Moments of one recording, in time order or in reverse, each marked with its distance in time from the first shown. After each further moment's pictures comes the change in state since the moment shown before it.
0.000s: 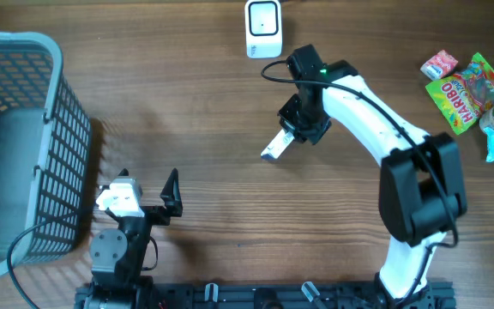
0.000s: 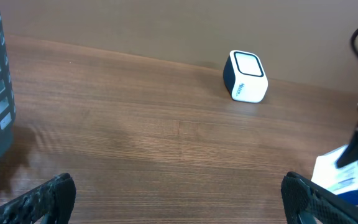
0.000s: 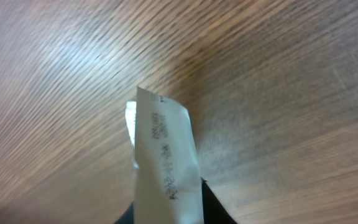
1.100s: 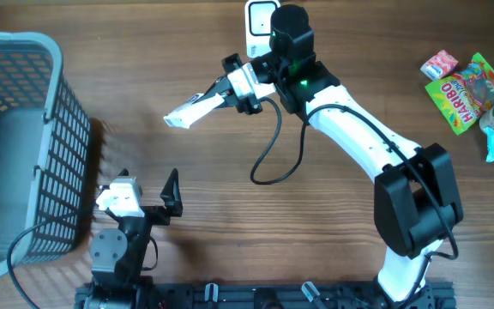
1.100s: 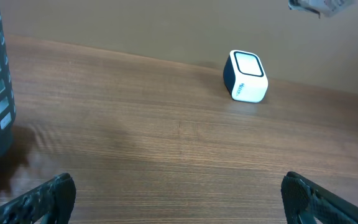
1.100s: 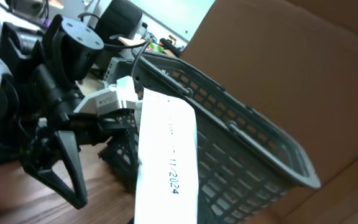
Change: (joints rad) left arm 0.000 0.001 0.000 0.000 0.000 0.000; right arm 0.112 -0.032 -0.007 1.335 -1.377 -1.703
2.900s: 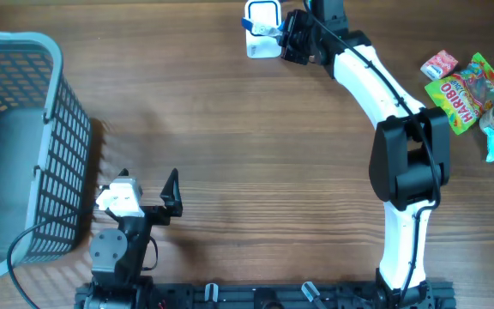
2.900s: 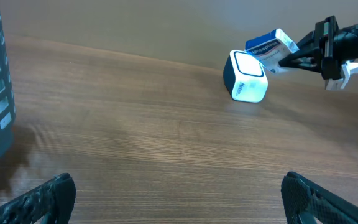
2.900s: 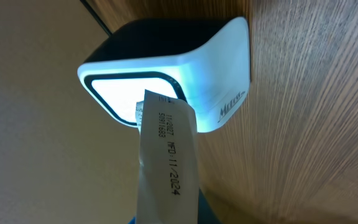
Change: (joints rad) left arm 0.000 0.000 0.000 0.000 0.000 0.000; right arm -0.240 0.278 0.325 -0.680 1.254 2.713
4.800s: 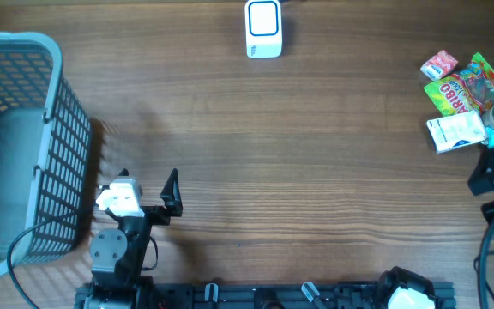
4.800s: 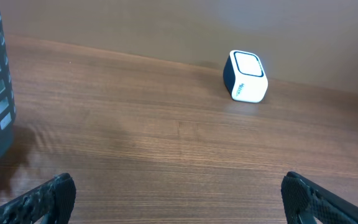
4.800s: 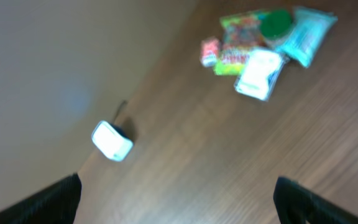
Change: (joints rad) left arm 0.000 0.000 0.000 0.000 0.000 0.000; right arm -0.678 -1.402 -0.108 -1.147 0.170 -1.416
